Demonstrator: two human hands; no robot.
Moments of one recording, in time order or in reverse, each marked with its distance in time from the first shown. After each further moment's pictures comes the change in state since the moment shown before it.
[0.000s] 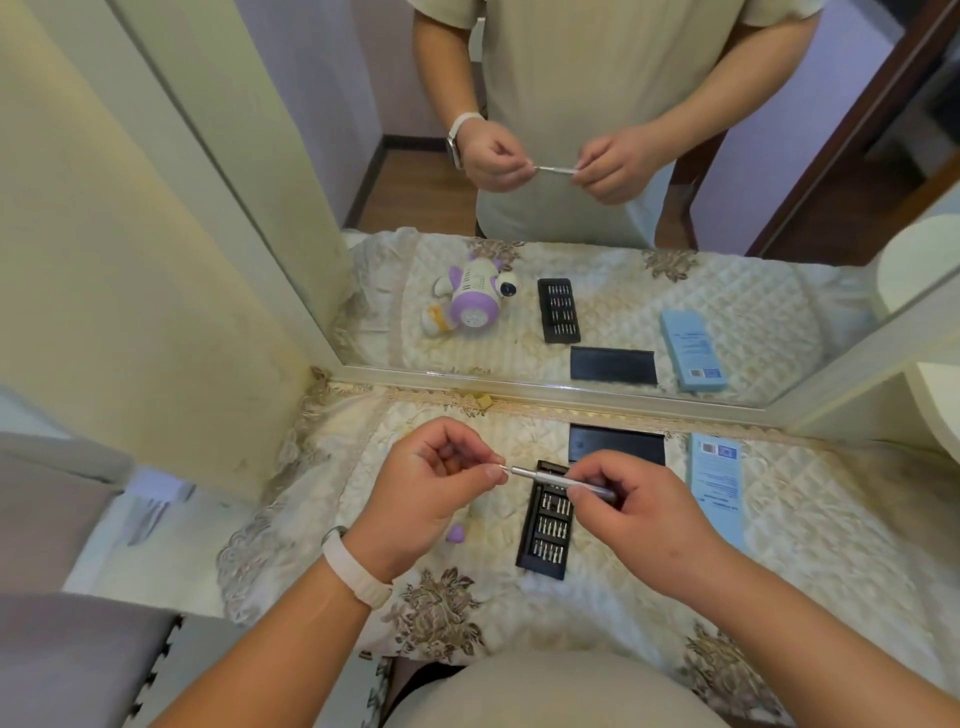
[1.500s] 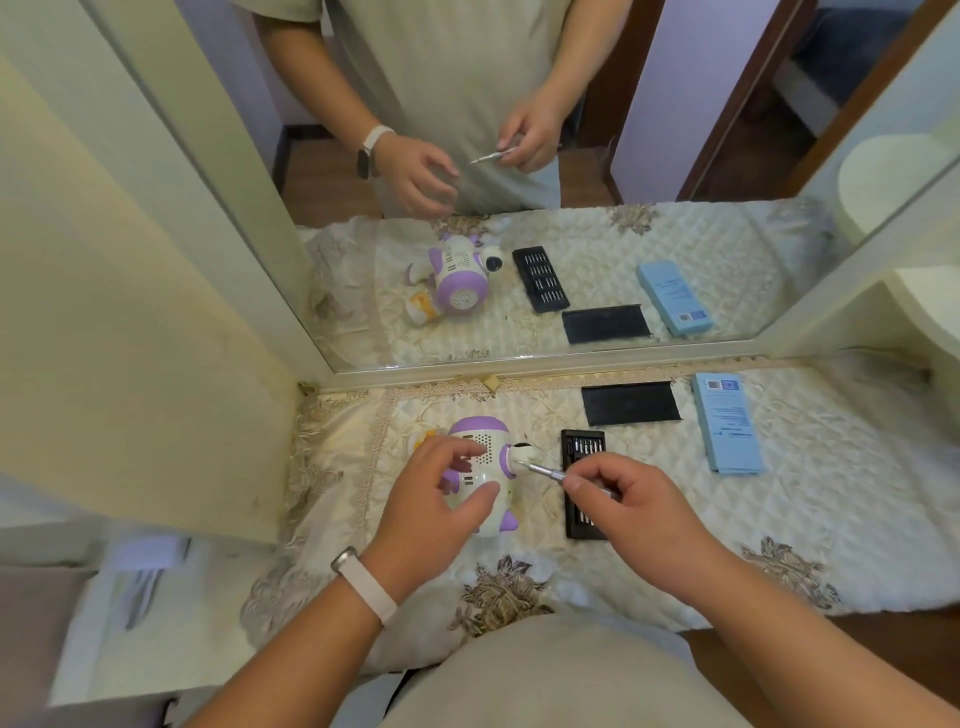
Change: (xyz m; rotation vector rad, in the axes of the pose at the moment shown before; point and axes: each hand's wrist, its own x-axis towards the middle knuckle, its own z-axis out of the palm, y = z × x) left_hand 0.025 -0.072 -0.094 0.519 -0.157 0.168; right_hand -0.002 -0.007 0.099 0.148 0.179 0.215
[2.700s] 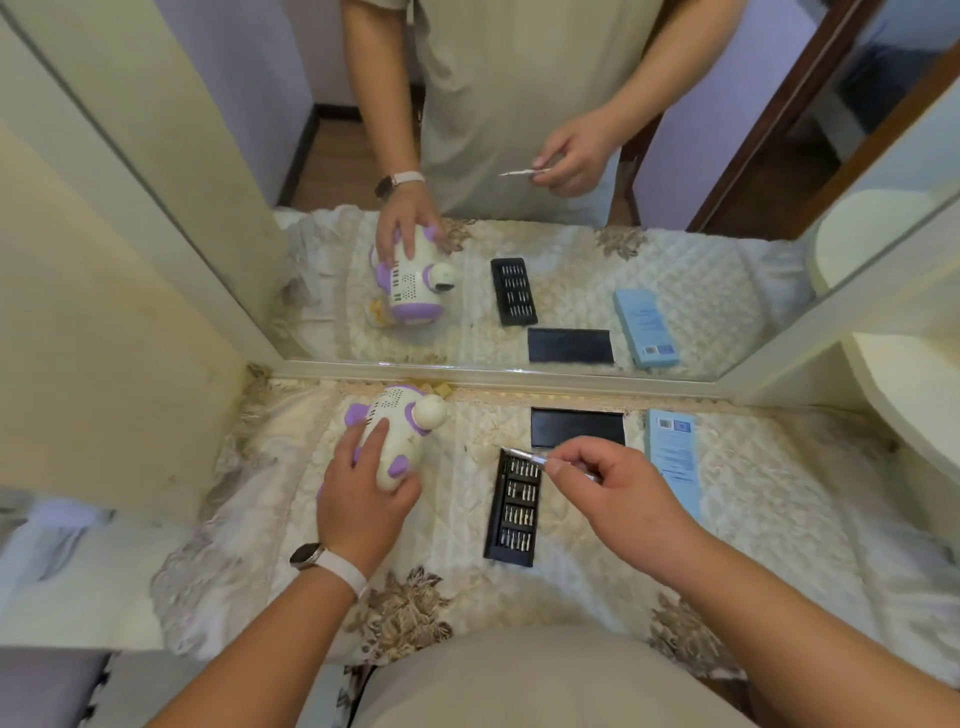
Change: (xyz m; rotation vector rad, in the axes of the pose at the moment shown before) left_hand 0.024 -0.027 0.067 0.463 0.441 -0.137; right_hand 0.033 0.006 -0.095 -0.114 -0.090 -0.057
